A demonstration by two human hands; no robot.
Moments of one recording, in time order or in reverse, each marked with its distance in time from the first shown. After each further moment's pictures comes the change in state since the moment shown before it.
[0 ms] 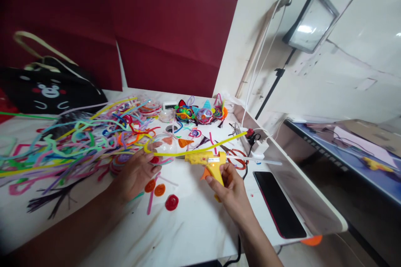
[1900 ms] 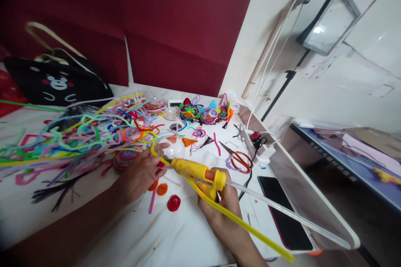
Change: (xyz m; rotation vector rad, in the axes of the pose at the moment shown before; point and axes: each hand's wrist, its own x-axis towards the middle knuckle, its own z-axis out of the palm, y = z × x) left_hand -0.009 0.001 0.006 0.019 -0.045 -0.056; right_hand -0.028 -0.001 0.034 -0.170 0.052 -0.242
